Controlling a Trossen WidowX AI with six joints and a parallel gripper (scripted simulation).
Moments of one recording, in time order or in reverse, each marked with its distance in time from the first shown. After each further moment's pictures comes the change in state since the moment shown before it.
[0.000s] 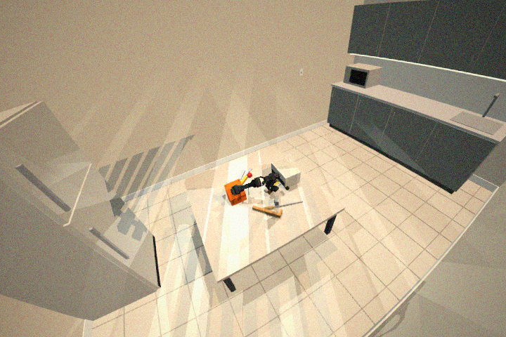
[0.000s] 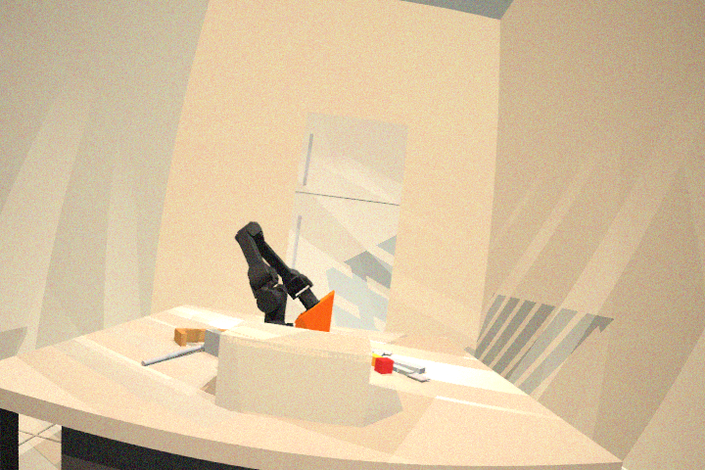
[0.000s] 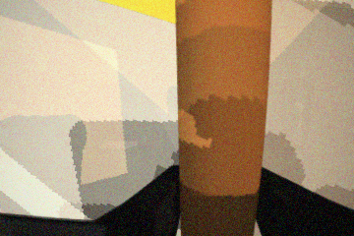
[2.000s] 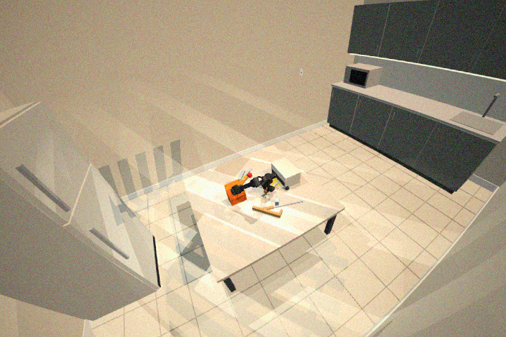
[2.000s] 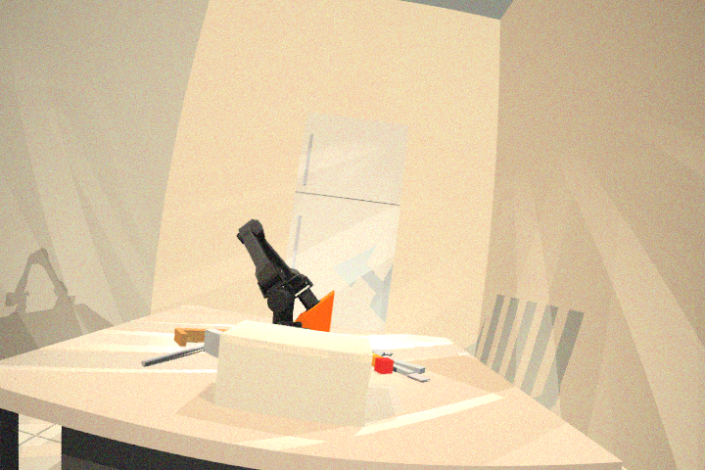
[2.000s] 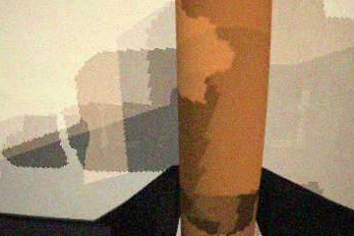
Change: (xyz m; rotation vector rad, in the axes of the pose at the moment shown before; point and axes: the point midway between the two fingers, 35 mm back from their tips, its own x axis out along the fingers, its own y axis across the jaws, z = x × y) arm 0.000 0.029 -0.025 0.000 -0.004 0.012
